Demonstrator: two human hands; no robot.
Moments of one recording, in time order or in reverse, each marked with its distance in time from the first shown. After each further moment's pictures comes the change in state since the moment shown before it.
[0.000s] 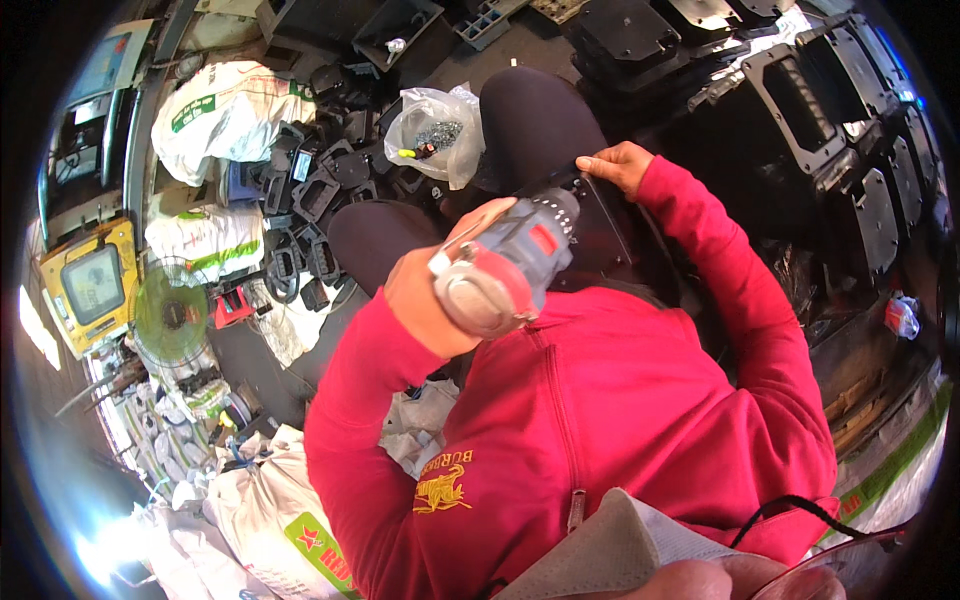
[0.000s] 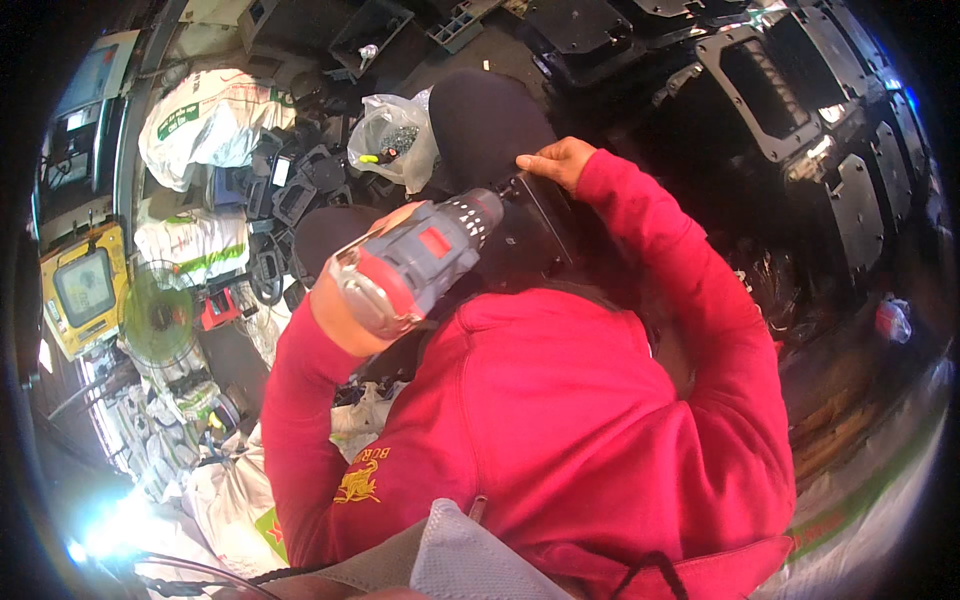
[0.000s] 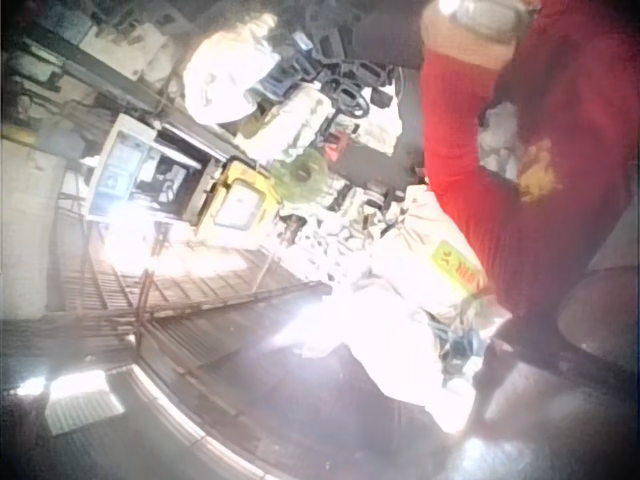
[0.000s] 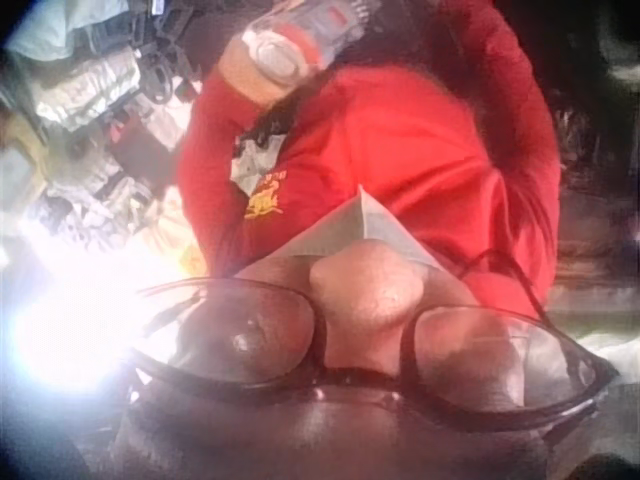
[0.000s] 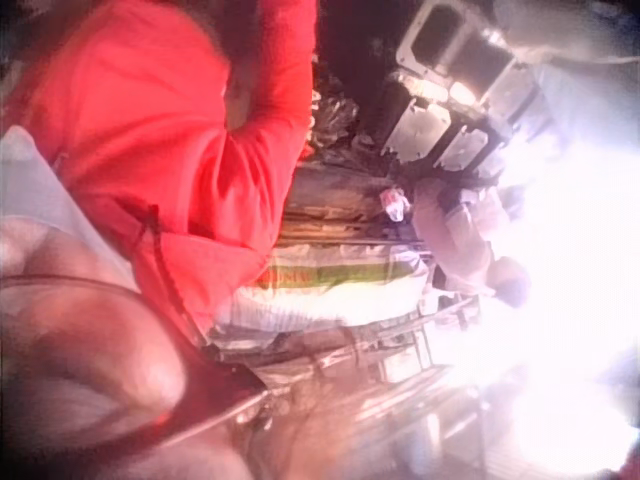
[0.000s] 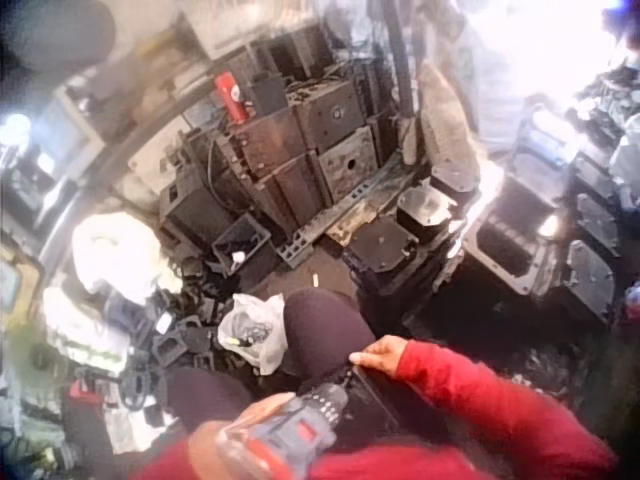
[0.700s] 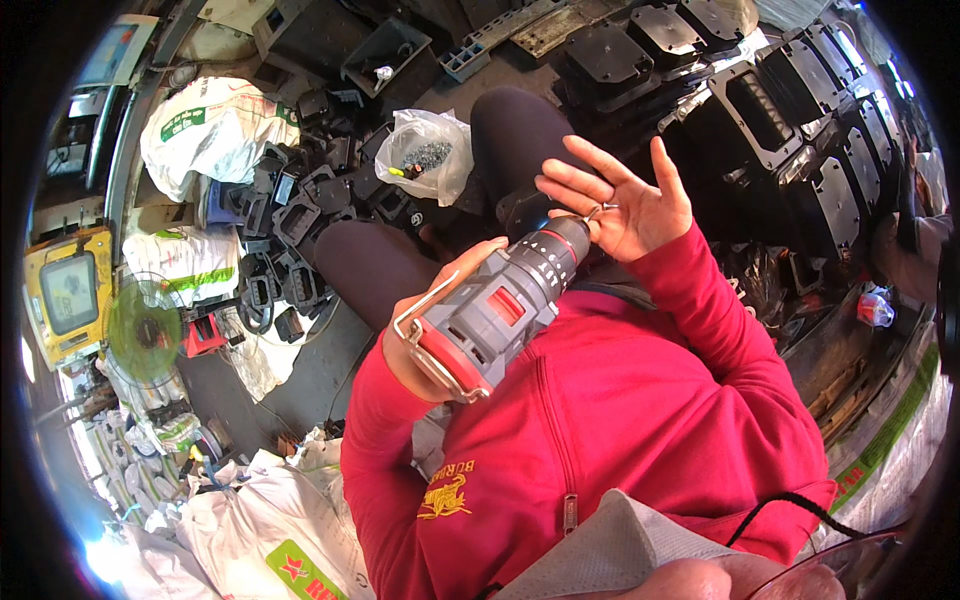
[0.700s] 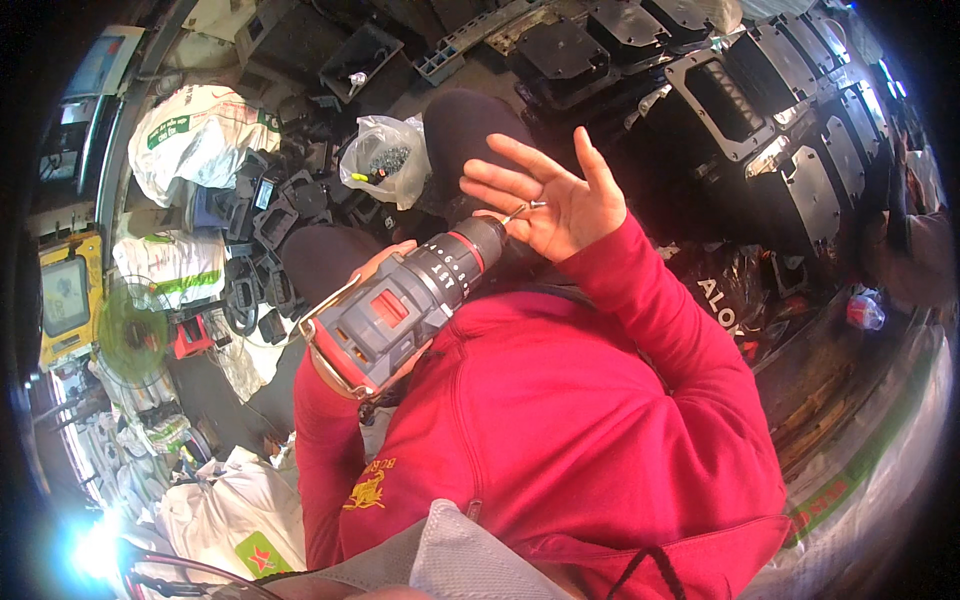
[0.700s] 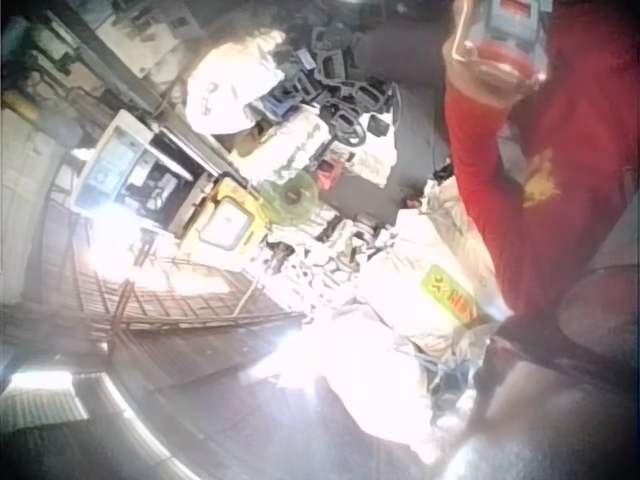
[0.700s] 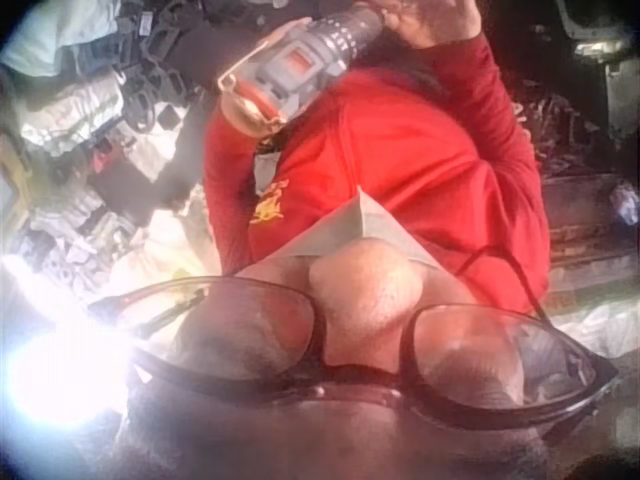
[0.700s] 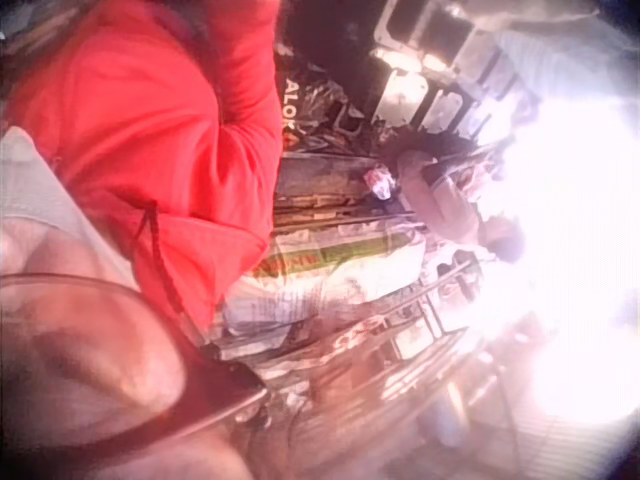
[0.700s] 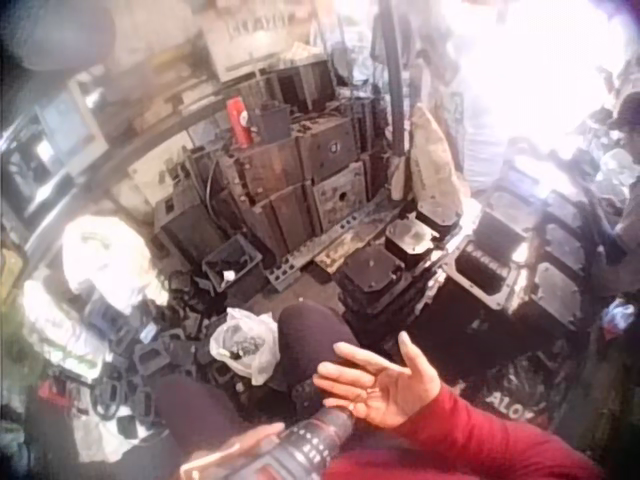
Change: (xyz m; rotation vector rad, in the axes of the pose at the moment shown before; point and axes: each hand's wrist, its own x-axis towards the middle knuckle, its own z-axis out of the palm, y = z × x) left_hand -0.060 0.018 0.015 -0.707 0.160 -0.041; right_hand -0.113 -0.079 0.052 1.289 -0.350 -0.380
